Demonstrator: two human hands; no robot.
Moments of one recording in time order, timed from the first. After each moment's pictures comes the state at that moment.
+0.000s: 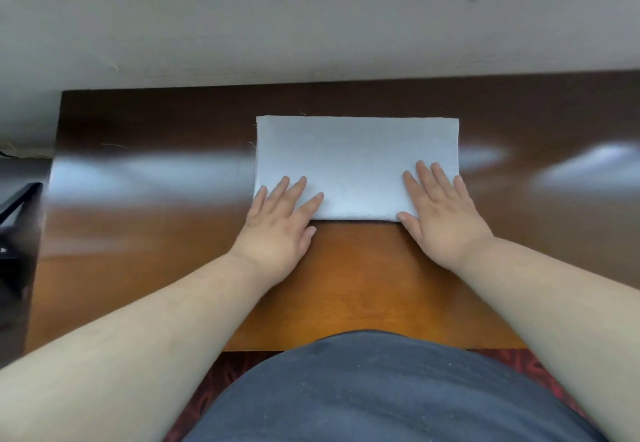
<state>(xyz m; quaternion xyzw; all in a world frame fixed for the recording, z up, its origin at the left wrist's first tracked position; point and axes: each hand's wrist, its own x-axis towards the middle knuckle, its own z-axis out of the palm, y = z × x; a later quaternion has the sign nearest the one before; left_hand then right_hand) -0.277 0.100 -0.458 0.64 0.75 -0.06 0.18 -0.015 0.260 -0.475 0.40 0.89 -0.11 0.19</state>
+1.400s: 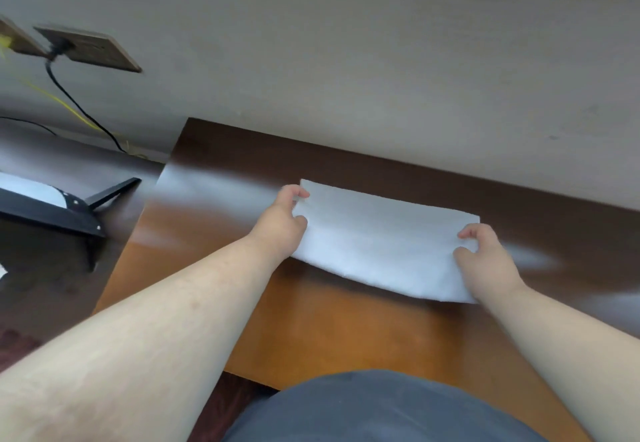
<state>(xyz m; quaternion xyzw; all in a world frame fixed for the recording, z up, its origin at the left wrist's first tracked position) -0.364 0.127 -0.406 0.18 0.86 0.29 0.39 -0.087 0.302 -0.428 0.62 0.66 -0.42 -0.01</state>
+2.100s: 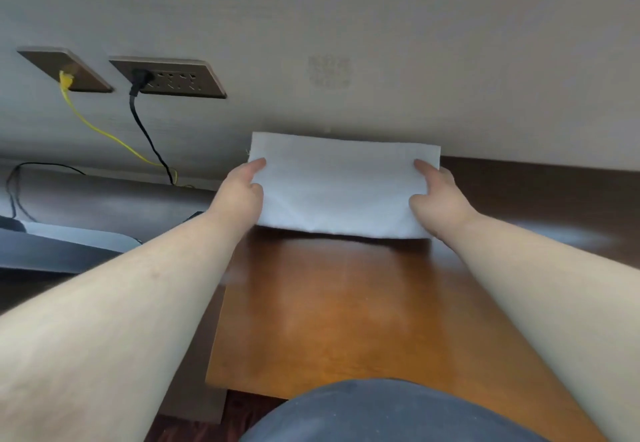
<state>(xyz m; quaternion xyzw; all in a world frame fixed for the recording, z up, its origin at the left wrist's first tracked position) -0.635 0.028 -0.416 0.24 0.86 0.33 0.31 -0.361 0.211 -0.418 0.54 0.71 -0.44 -0.05</state>
